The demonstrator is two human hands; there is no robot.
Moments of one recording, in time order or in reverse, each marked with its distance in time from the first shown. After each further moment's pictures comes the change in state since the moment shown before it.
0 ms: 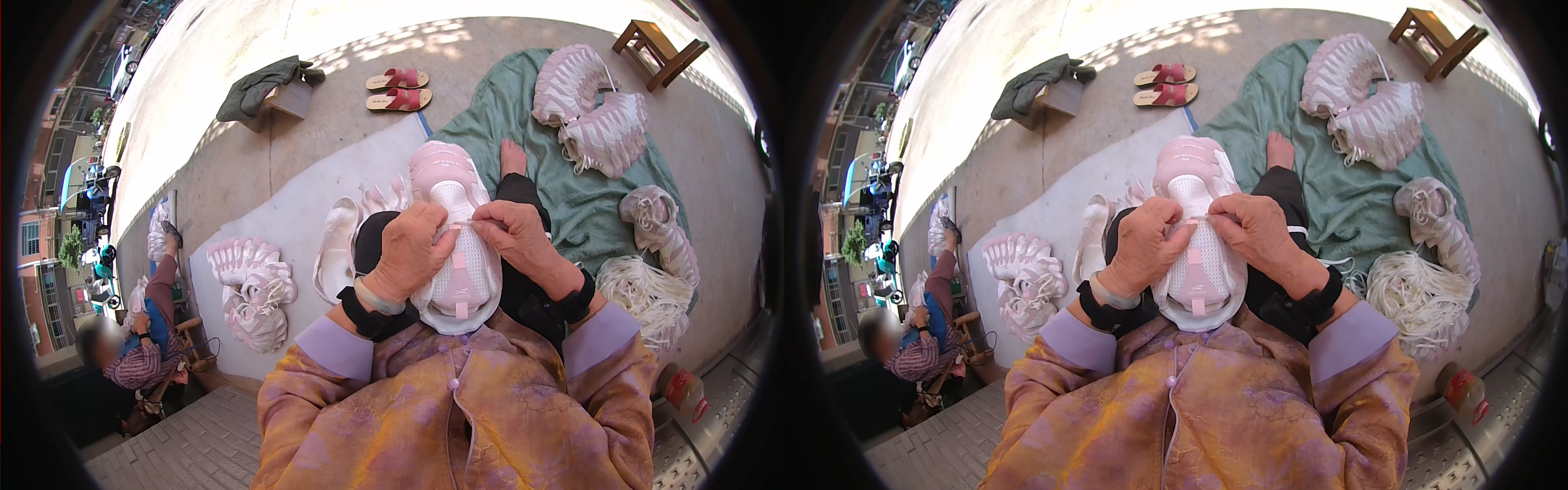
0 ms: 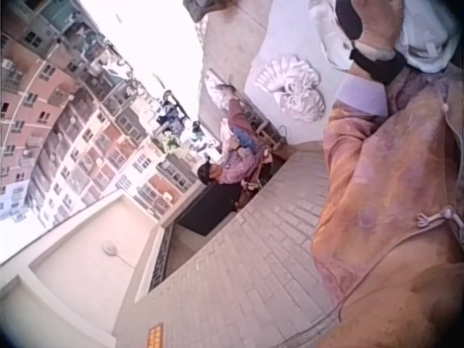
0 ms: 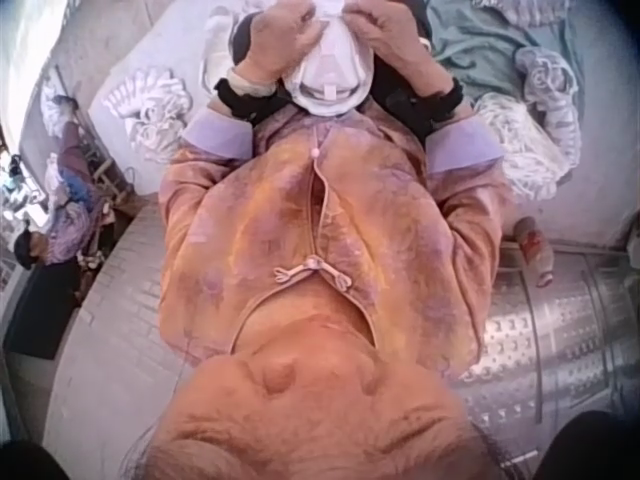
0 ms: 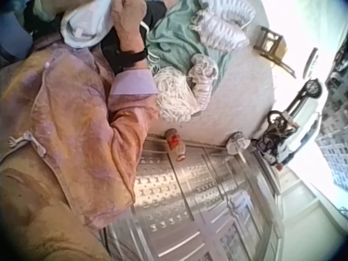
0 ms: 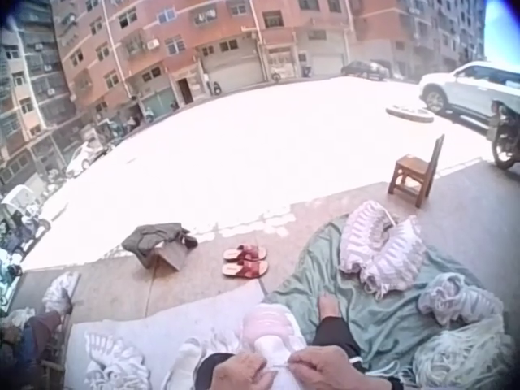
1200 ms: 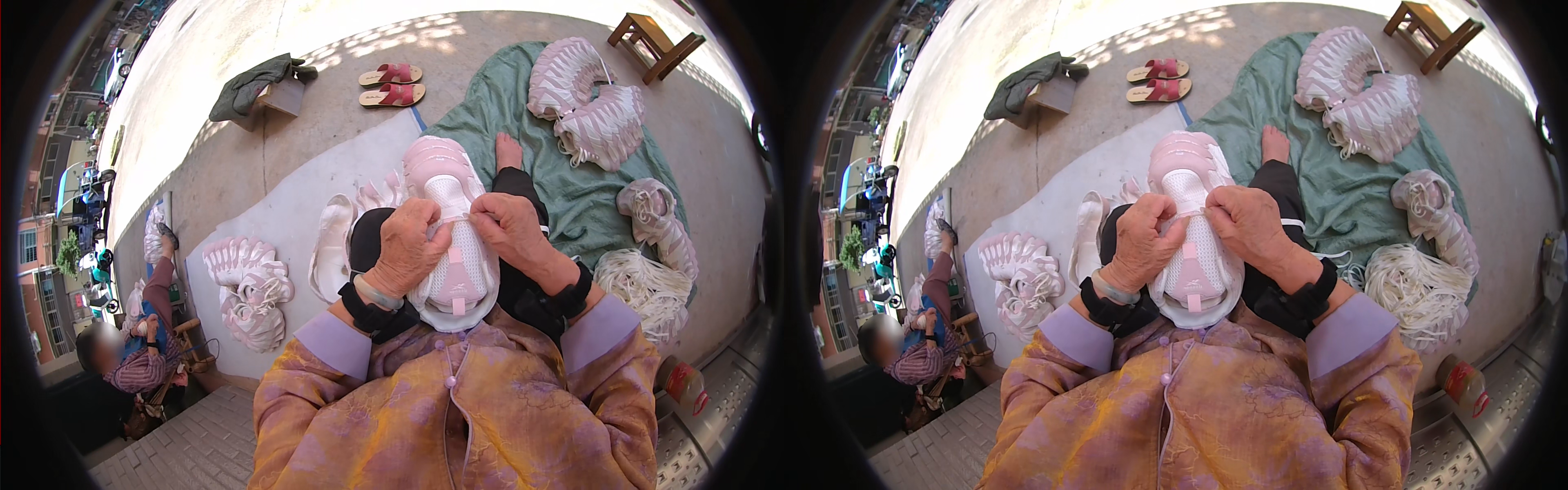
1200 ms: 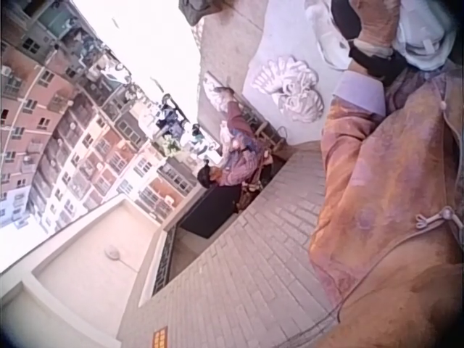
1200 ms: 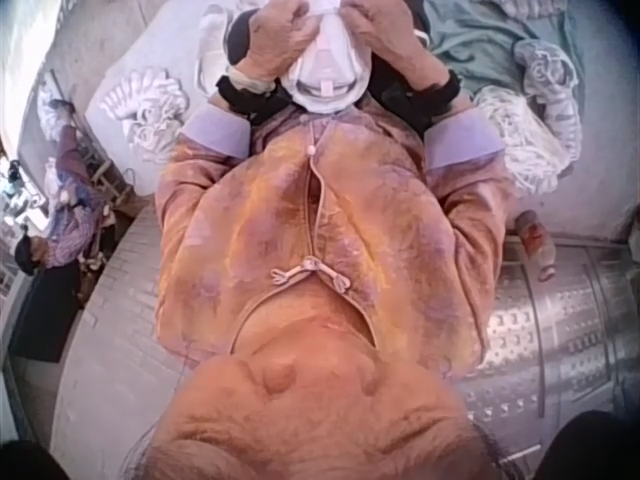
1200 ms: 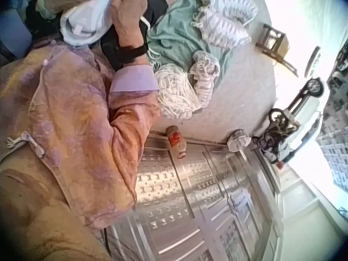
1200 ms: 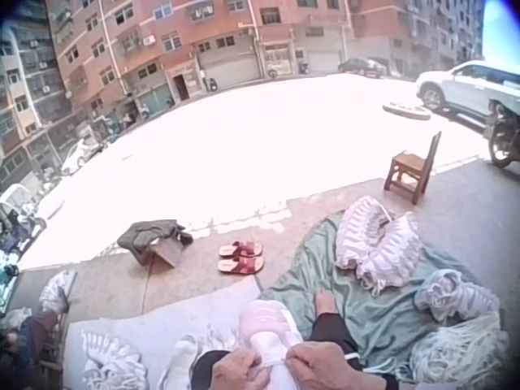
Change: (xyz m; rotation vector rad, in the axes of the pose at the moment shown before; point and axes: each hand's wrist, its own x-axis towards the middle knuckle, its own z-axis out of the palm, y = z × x) left_hand -0.004 -0.010 0.012 -0.046 0.054 -0.012; right_hand 0.004 0.005 0.004 -0.157 0.052 -0.061
